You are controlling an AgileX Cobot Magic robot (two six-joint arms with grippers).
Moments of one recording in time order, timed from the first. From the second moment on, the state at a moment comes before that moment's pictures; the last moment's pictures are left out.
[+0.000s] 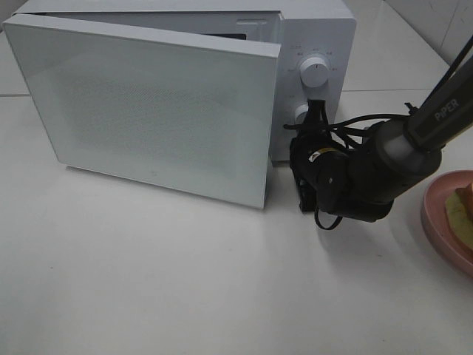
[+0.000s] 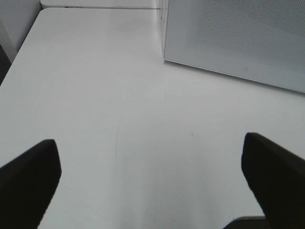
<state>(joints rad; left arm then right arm) 0.03 0.00 -0.52 -0.07 1.08 0.03 0.52 2.18 -0.93 0.62 -0.87 1.36</state>
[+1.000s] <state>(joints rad) 0.03 0.00 -0.52 -0.07 1.08 0.03 0.51 2.16 -0.94 0.62 -0.81 1.35</state>
